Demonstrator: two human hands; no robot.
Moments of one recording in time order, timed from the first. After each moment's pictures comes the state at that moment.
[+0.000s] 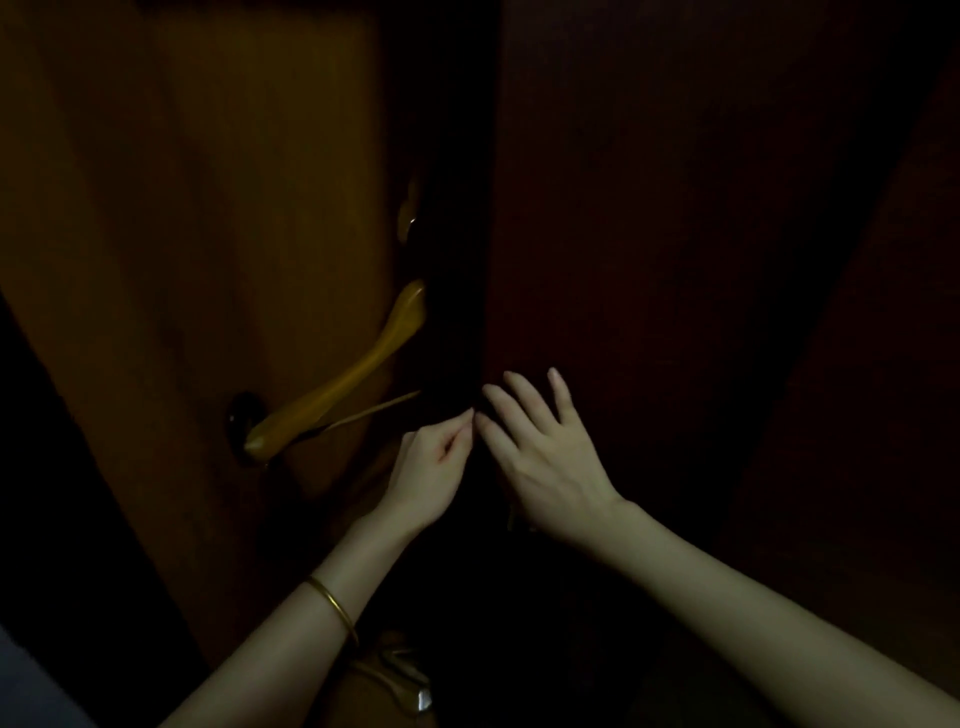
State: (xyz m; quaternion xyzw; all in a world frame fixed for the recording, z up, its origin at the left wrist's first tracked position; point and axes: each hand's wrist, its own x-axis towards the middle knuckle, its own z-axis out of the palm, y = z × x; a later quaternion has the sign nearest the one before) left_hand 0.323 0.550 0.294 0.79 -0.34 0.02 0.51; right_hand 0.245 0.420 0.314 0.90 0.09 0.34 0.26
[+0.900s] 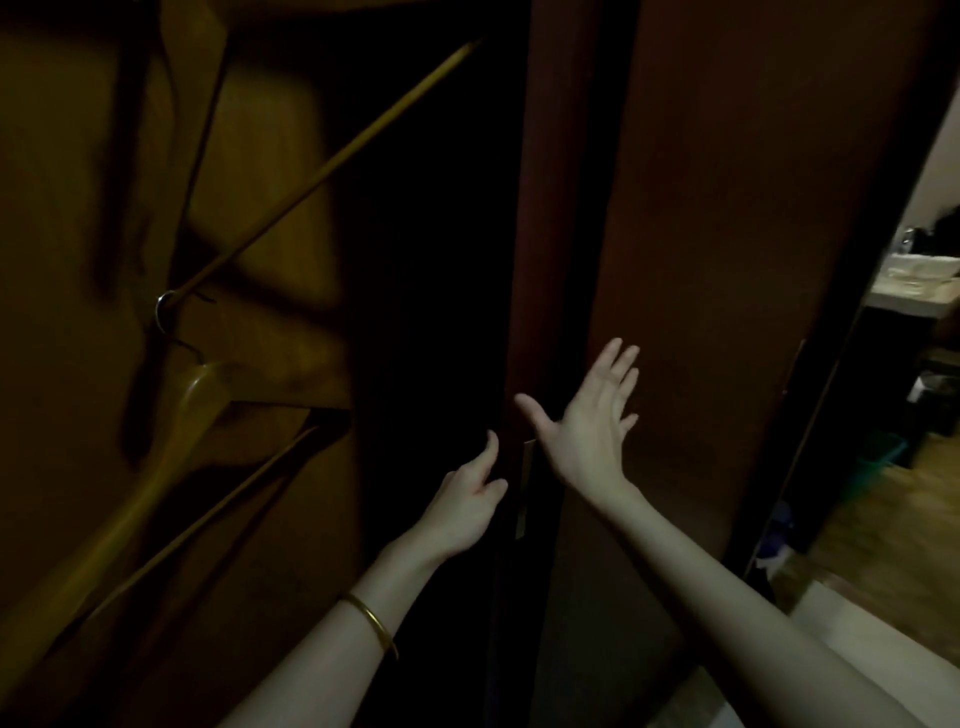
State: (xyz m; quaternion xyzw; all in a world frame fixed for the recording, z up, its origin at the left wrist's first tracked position) left_hand 0.295 0.429 0.304 0.64 -0.56 -0.29 0.45; right_hand 0.186 0.345 0.351 0.77 -0.45 0.42 -0.15
